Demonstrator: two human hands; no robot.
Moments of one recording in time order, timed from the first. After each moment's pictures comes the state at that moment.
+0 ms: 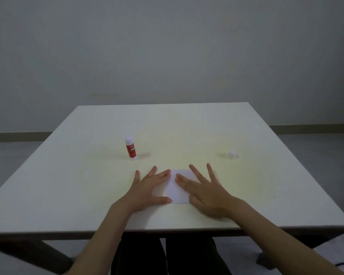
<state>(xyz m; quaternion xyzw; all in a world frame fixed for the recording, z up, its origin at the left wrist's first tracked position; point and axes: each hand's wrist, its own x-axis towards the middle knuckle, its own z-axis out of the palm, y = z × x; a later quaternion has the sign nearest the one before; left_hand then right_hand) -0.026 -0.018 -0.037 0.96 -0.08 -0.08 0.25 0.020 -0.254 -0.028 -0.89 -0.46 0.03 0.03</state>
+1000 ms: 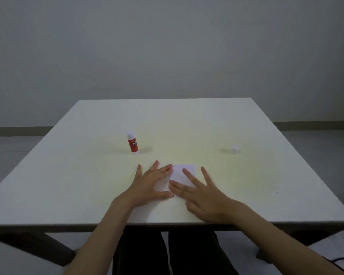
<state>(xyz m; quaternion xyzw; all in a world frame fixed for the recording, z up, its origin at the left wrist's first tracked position) -0.026 -0.017 -0.040 0.96 -0.09 -0.07 0.25 0.006 -0.246 -0.036 -0.86 -0.51 0.05 0.03</state>
